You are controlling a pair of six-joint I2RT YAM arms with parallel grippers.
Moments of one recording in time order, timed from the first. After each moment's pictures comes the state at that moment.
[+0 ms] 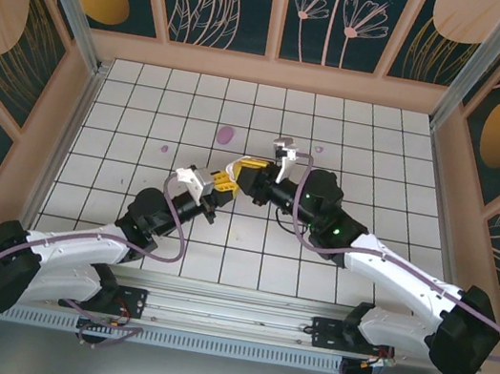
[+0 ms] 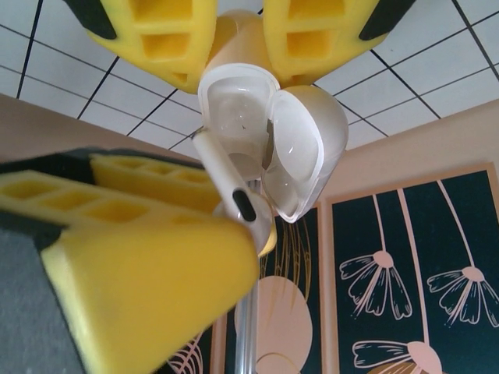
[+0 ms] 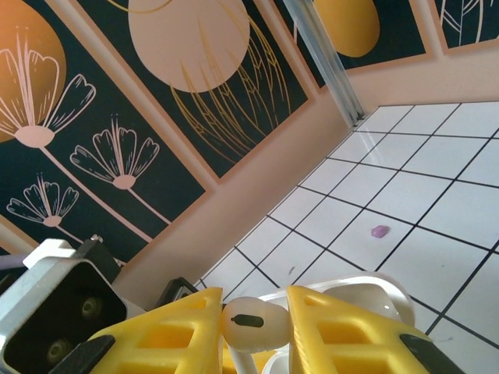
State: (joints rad) left arm -0.81 1.11 0.33 0.93 0.08 -0.08; right arm 0.89 1.17 0.80 0.34 -0.21 0.54
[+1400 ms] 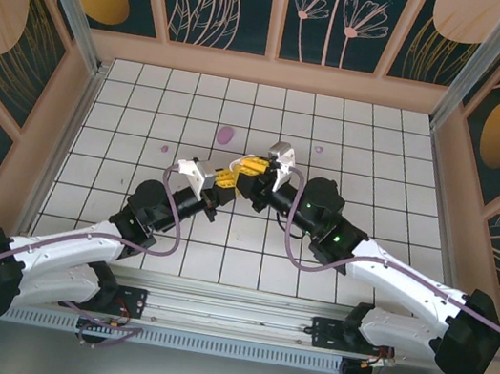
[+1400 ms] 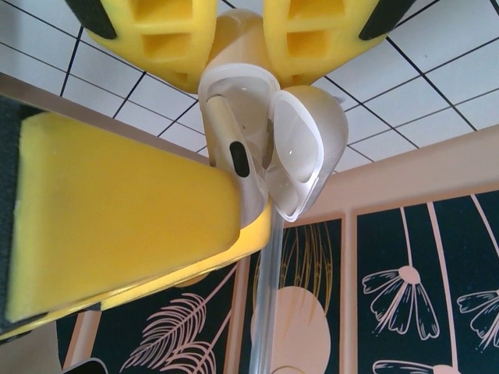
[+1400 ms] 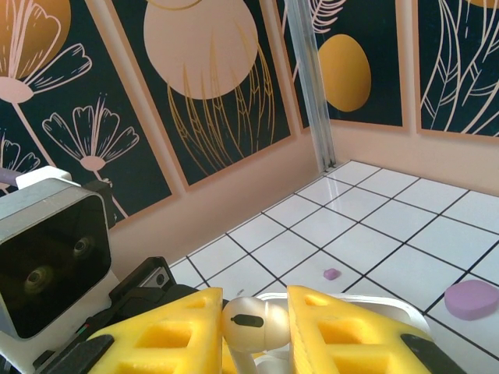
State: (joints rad) left arm -0.81 1.04 0.42 0.74 0.13 -0.16; right arm 0.95 1.13 0.77 0.37 -0.10 0.26
